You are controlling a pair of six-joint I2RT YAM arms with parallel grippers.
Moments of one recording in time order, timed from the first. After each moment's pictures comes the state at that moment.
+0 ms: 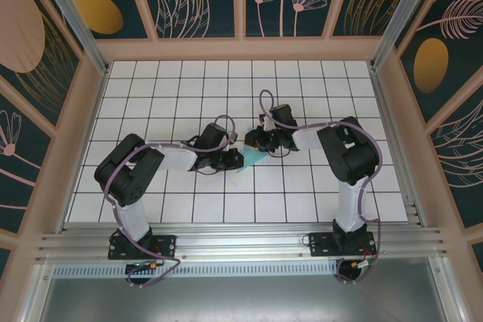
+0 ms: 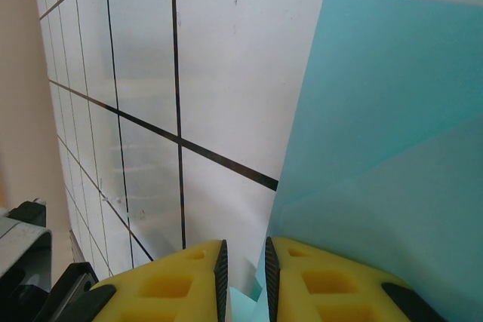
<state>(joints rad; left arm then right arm) -0.65 1.82 0.81 0.10 0.47 -0.71 0.49 1.97 0.97 0.15 -0.65 0.75</state>
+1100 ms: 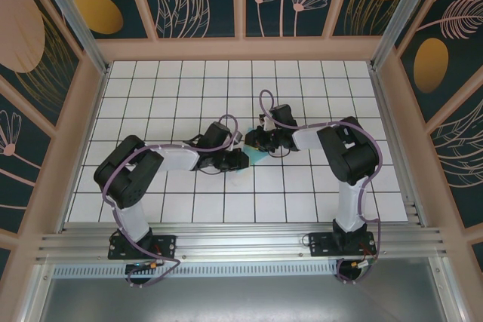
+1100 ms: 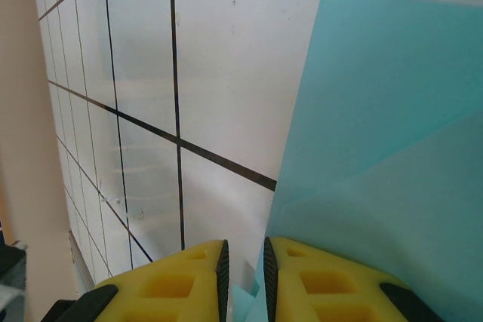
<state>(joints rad) -0.68 1.81 0.85 0.07 0.52 -0.76 0.49 1.97 0.97 0.15 -0.65 0.76</state>
